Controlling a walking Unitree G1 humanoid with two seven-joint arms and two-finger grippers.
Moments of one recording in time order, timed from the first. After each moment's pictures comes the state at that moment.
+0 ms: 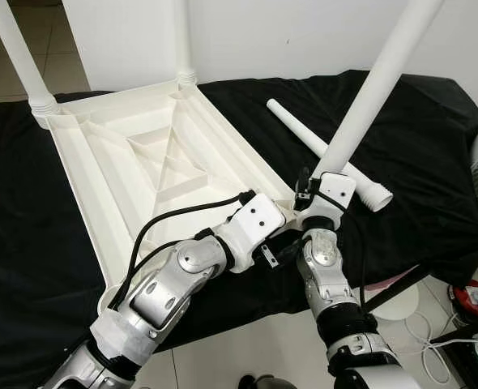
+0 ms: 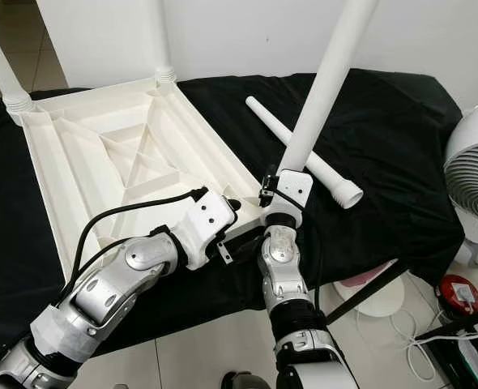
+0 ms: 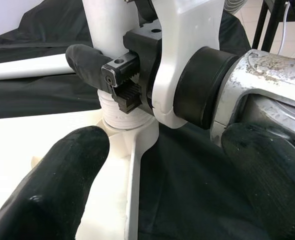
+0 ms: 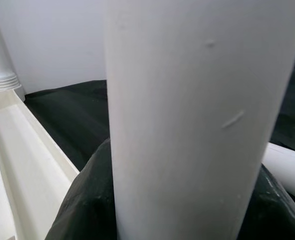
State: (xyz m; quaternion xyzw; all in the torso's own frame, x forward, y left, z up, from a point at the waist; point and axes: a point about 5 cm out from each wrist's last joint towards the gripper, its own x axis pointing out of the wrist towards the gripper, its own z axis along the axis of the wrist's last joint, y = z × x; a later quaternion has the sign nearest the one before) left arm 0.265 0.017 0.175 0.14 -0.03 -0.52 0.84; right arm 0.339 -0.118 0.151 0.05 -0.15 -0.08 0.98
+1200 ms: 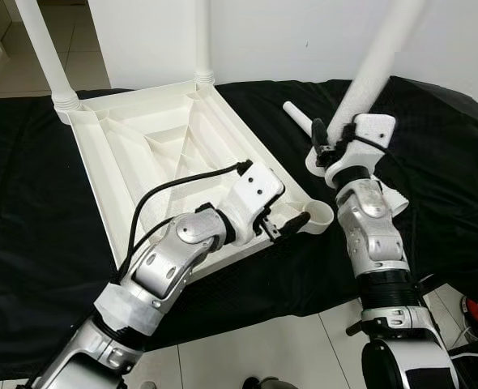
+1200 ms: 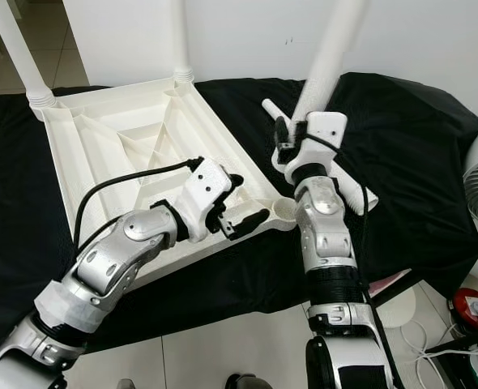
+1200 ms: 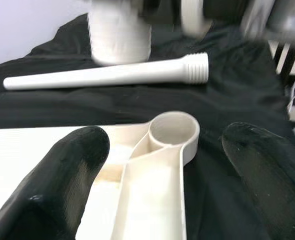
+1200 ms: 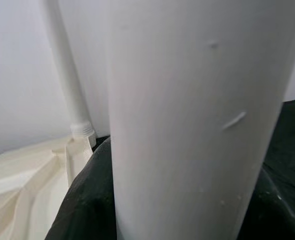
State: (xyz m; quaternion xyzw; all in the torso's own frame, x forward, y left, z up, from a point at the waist) left arm 0.288 0.021 0.198 0.14 -0.05 -0.50 0.85; right arm 0.352 -0.162 0.236 0.07 -0.19 0.04 0.98
